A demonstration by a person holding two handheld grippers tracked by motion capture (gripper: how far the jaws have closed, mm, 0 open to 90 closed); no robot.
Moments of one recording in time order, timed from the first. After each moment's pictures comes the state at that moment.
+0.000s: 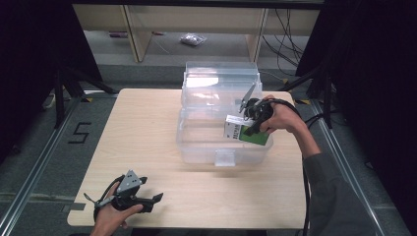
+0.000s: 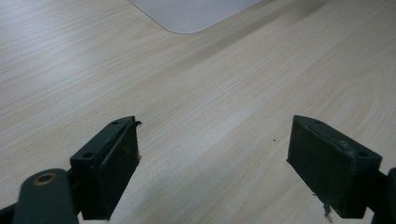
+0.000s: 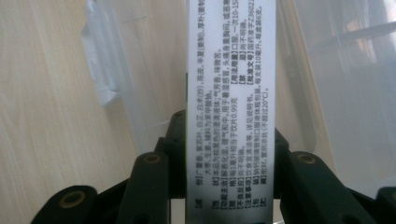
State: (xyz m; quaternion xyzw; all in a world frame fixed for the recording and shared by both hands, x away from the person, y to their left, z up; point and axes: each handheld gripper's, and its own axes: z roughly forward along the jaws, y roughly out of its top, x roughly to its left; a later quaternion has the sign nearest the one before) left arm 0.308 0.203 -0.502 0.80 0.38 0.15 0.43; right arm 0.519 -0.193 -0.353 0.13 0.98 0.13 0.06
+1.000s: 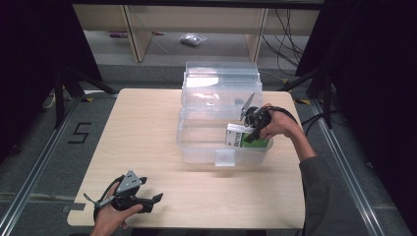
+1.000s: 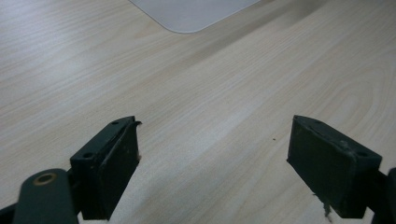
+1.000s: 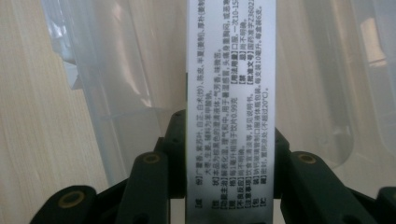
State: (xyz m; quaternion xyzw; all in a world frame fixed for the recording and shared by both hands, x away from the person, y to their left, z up) left arm 0.307 0.202 -0.503 0.80 0.39 0.15 0.44; right arm 0.528 -0.201 -0.396 0.15 0.98 0.10 0.03
